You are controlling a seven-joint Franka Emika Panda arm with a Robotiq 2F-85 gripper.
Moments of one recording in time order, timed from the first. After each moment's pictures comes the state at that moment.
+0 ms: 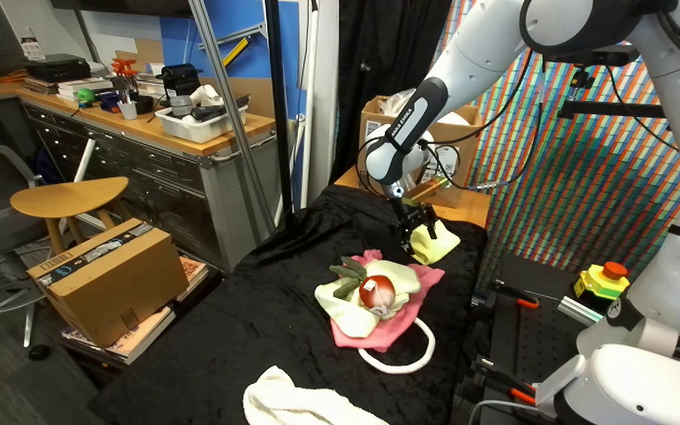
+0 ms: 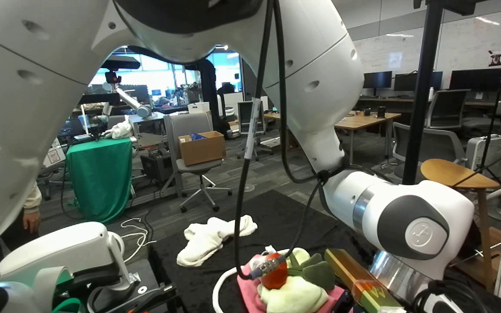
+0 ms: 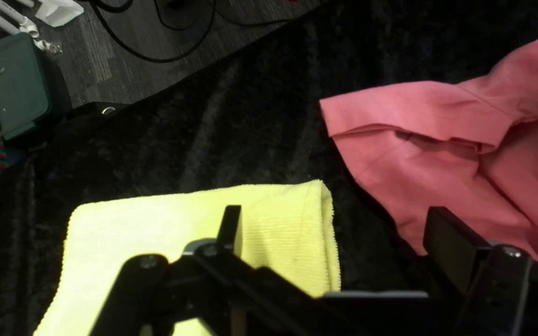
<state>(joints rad) -0.19 0.69 -0.17 -1.94 -0.01 2.04 0.09</state>
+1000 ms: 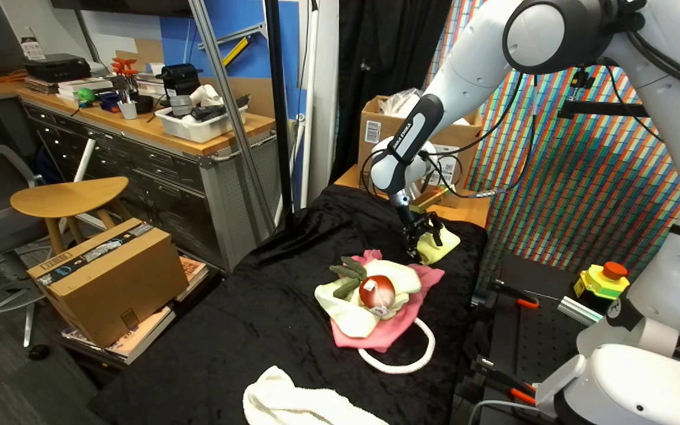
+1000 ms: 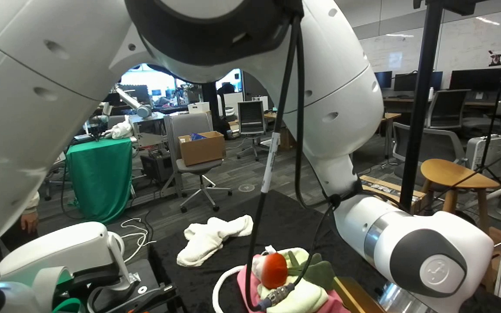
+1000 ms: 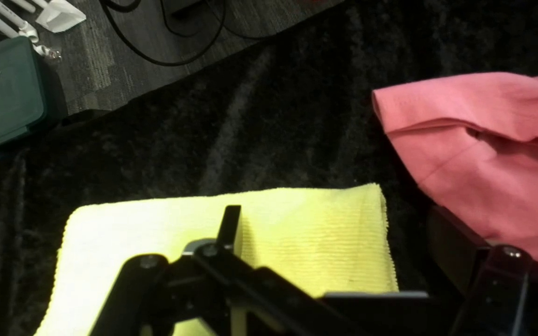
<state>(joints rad) -0.23 0.78 -0.17 -1.89 -0.01 2.04 0.02</state>
